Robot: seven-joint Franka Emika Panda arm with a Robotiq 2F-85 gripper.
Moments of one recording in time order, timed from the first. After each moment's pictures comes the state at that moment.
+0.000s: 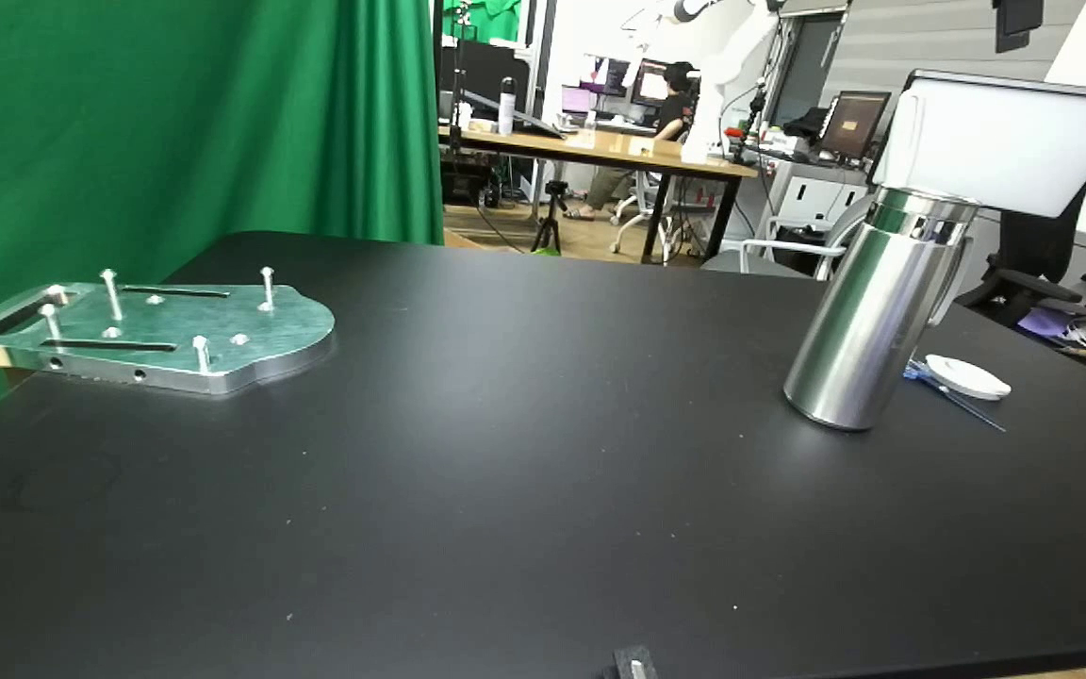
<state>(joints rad) -0.01 -0.03 -0.06 -1.96 -0.29 1.67 -0.79</state>
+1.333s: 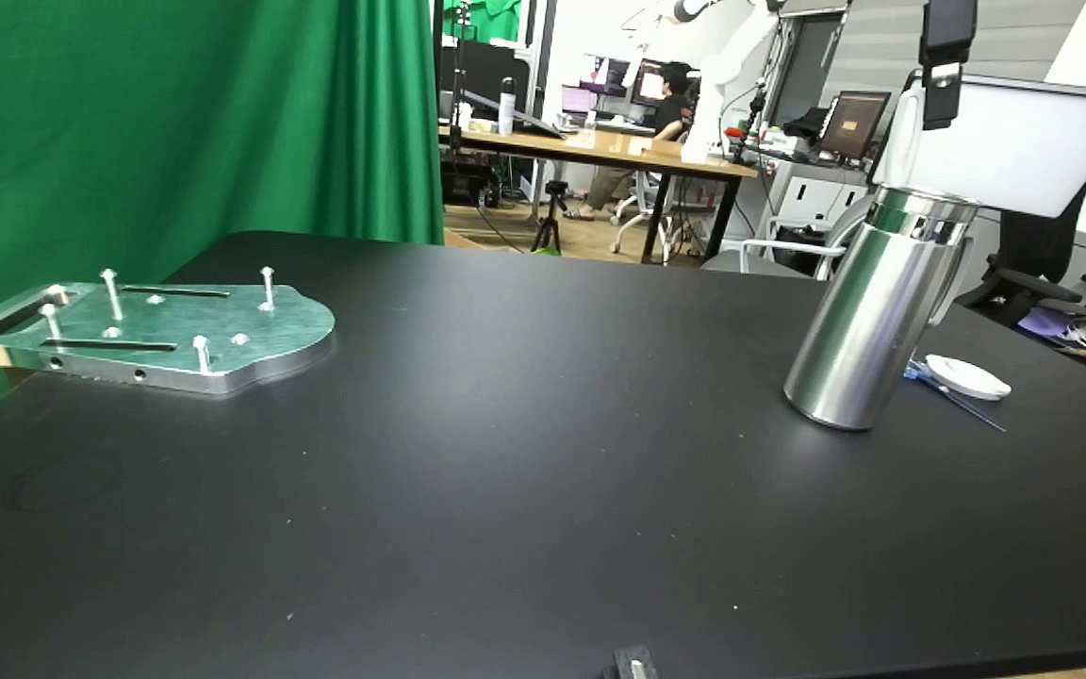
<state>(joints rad) -0.01 -0.02 -0.02 -2.12 -0.21 1.86 -0.78</state>
